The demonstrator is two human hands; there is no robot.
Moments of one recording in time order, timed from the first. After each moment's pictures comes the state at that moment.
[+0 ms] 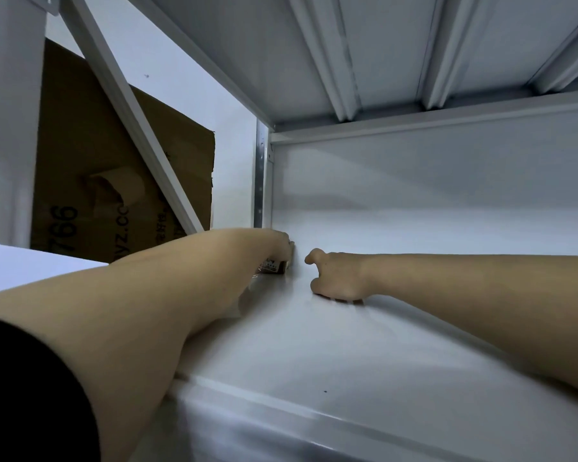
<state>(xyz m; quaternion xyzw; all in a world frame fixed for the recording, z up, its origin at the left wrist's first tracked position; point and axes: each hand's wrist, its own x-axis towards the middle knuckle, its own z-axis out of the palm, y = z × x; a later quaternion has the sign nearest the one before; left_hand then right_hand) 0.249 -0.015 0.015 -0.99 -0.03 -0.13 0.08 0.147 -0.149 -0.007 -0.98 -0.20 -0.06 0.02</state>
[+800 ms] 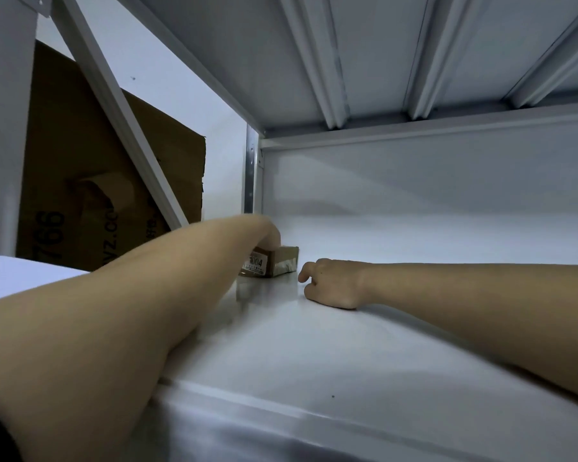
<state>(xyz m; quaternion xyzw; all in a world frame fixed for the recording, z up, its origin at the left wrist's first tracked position) 0.238 -0.010 0.045 -0.99 -0.06 -0.06 0.10 0.148 -0.151 -0.009 -0.97 -0.22 -0.07 -0.03</state>
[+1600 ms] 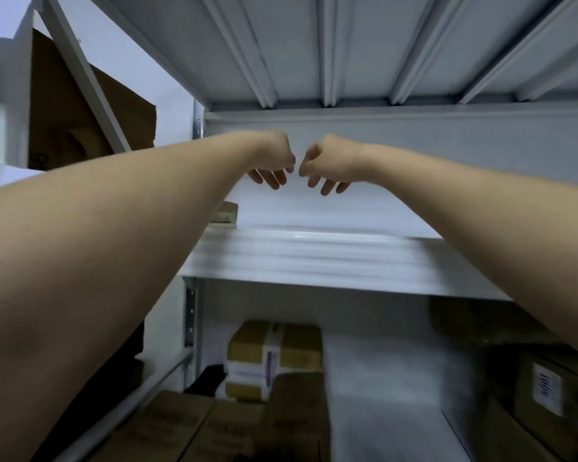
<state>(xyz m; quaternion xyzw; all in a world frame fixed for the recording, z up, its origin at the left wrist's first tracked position) 0.021 -0.128 0.044 -0.94 0.16 -0.21 -0.23 -0.019 -0.256 0.032 -0.95 -0.15 -0.22 0.18</state>
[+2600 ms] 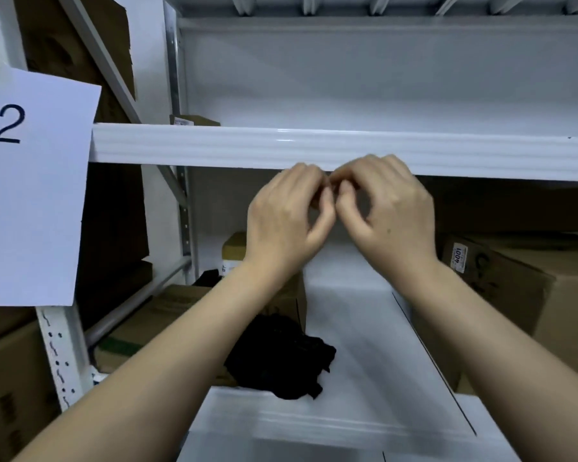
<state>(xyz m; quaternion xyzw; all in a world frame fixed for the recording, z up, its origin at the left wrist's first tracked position) -0.152 -0.160 -0.184 -0.65 0.34 -0.61 -0.28 -0.190 -0.286 -0.172 -0.74 -0.20 -0.64 0.09</state>
